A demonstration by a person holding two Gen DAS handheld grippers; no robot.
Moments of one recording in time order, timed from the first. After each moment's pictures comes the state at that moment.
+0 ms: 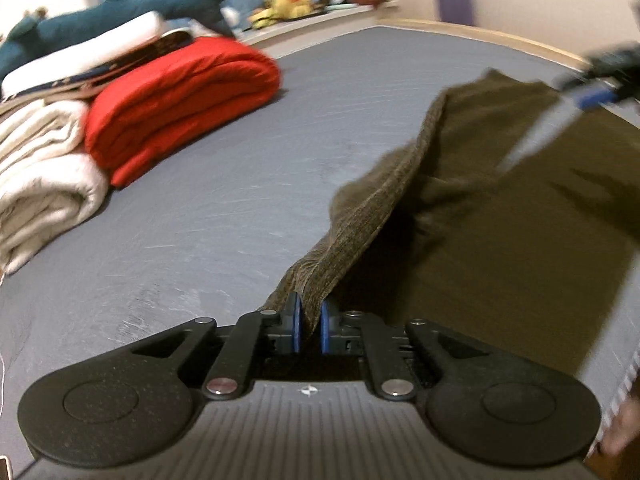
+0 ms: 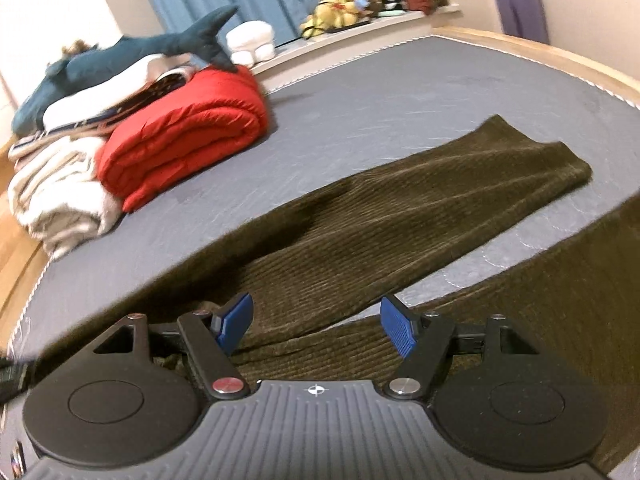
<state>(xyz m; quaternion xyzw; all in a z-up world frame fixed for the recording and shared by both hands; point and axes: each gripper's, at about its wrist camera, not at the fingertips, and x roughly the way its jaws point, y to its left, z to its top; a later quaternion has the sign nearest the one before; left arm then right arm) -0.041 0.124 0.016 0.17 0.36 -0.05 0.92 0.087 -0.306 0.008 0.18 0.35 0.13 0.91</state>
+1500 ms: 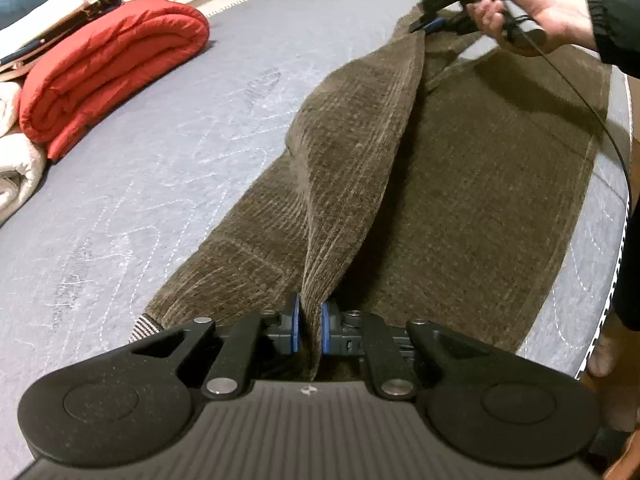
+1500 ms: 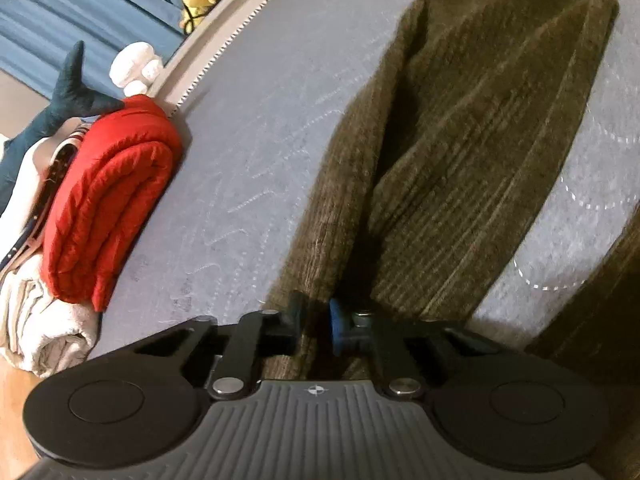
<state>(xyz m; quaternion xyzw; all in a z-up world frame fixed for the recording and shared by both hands) -0.048 0.123 -0.057 0.19 0.42 -0.12 0.88 0.248 -0.299 -0.097 0.37 0.40 0.08 0.84</state>
